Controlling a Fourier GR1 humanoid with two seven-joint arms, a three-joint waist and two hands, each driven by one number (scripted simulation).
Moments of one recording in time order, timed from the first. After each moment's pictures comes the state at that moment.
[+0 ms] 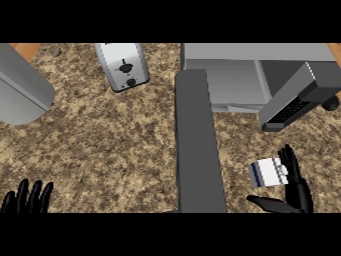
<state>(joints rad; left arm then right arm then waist) 0.63 0.04 -0.12 -2.01 0.23 -0.20 -0.47 -0.16 -0.14 -0.27 -0.53 0.05 0.08 -1.04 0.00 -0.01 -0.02</state>
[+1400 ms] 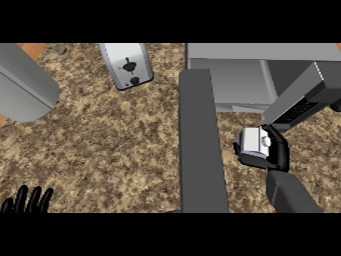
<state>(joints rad) 0.67 0.05 -0.12 -2.01 0.25 -0.25 -0.48 -0.49 -0.10 -0.38 -0.33 0.04 -0.13 -1.08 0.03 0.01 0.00</state>
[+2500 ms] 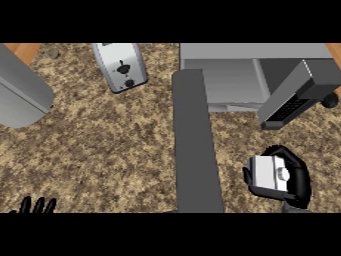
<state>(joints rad) 0.74 0.04 -0.16 -2.02 0.22 -0.26 -0.53 -0.01 -0.03 -0.13 -1.17 0.04 -0.08 -0.79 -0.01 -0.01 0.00</state>
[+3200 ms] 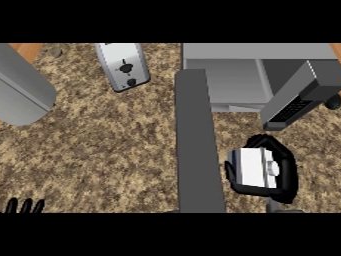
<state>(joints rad) 0.75 0.06 -0.11 -2.03 0.27 -0.27 -0.51 0.02 0.00 0.10 -1.47 -0.07 -0.18 -0.55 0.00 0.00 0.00</state>
